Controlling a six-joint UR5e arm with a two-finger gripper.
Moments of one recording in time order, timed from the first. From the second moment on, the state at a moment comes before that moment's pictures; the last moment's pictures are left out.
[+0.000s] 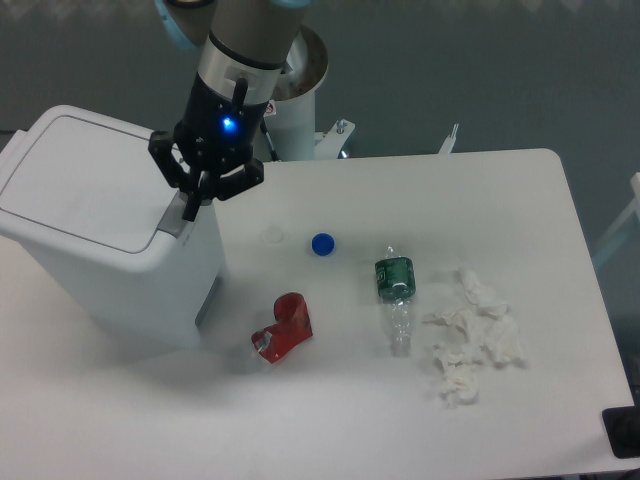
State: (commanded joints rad) arm 2.35 -1.58 -1.60 -1.33 1.08 0.30
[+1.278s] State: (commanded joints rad) arm 2.35 -1.59 -1.61 -1.32 1.08 0.30
